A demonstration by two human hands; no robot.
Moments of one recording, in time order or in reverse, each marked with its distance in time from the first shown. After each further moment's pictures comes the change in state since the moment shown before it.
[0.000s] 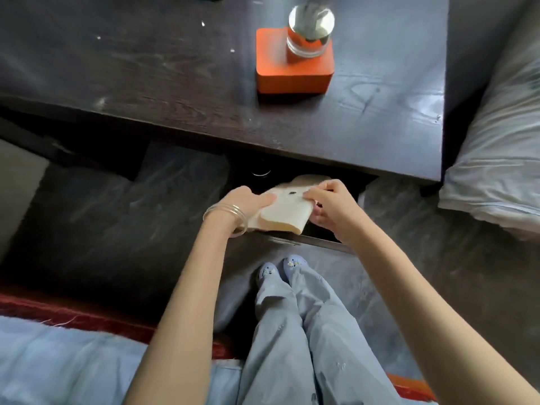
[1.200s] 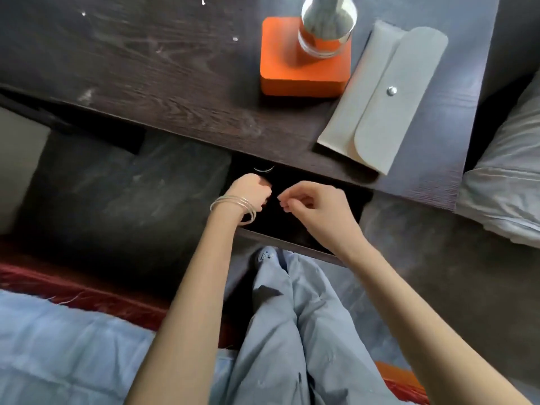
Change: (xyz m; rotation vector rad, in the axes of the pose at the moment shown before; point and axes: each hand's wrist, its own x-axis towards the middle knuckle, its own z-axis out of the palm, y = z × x) left_hand 0.046 0.032 -0.006 -0.283 -0.046 -0.085; right_hand -0.010 -0.039 0.014 -0.745 -0.157 -0.453
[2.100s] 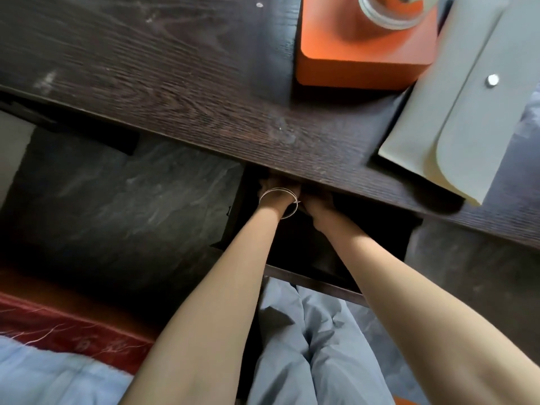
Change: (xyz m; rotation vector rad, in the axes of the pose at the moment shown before) left_hand 0.136 -0.023 0.035 0.111 0.129 0.072; right_hand 0.169 0.119 0.101 0.397 0.212 0.540
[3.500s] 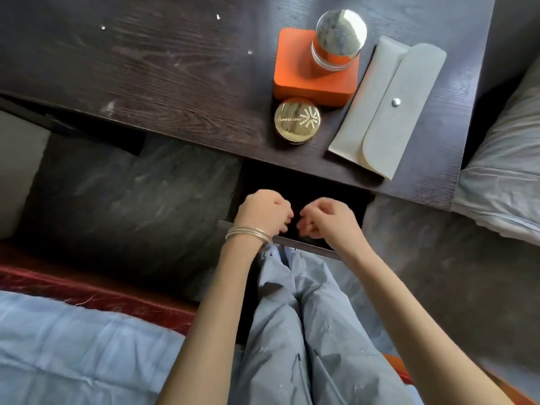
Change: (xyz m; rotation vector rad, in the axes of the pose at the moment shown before) left_hand -0.187 0.032 -0.065 -0.118 -0.050 -0.023; right_hand -0.206 -0.052 -0.096 -0.161 -0.152 -0.110
